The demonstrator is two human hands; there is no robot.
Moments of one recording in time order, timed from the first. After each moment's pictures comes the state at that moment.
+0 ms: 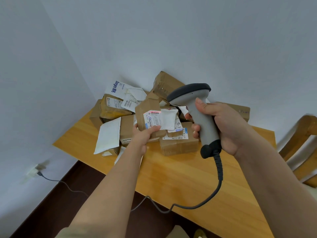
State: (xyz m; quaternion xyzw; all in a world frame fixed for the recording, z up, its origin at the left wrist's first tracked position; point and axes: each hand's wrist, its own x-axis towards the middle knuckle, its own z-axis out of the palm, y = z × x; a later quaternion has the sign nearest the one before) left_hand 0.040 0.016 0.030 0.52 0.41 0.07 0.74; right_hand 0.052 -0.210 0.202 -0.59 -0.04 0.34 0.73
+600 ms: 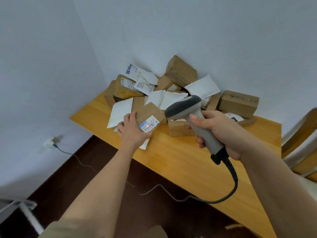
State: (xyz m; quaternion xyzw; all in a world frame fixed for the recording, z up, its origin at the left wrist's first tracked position) left_hand -0.077 0.011 0.020 0.87 0.38 0.12 0.27; right_hand -0.025 -0.234 0.177 -0.72 -0.17 0.37 0.57
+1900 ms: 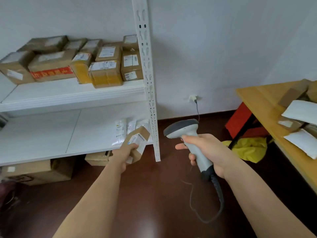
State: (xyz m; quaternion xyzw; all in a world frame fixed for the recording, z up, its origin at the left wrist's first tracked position) left_hand -0.843 0.071 -0.047 0.24 0.75 0.29 0.55; right_hand -0.580 -0.028 0.123 -0.59 -0.34 0.64 0.36
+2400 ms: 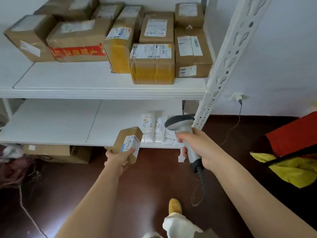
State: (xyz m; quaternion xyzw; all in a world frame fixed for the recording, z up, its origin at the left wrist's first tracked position) left_hand -1.031 0.201 -0.144 0.06 0.81 0.34 0.48; right_hand -0.767 0.213 0.024 -0.63 -0.37 0.64 0.27
